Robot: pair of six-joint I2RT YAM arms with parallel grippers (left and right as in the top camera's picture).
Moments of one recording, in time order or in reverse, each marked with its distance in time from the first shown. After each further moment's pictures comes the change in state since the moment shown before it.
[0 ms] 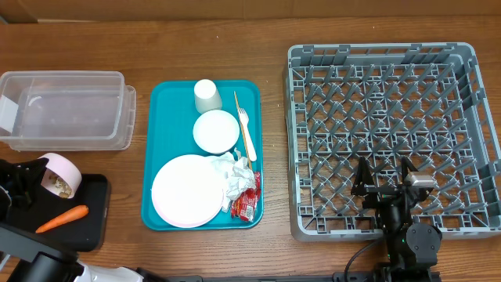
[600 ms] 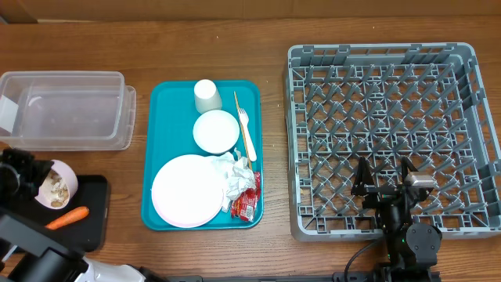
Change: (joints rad) left arm -0.142 0.000 0.055 0.027 -0.377 -0.074; right arm 0.000 0.000 0.000 0.000 0.000 0.000
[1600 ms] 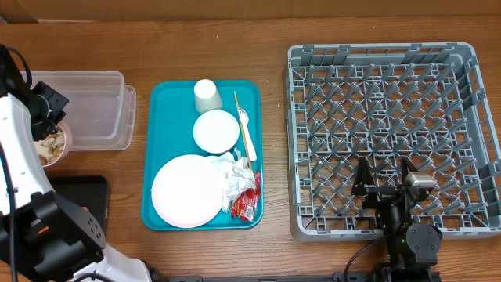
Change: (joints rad) left arm -0.456 0.037 0.387 -0.178 -0.577 -0.129; right arm 0.000 0.000 0.000 0.000 0.000 -0.001
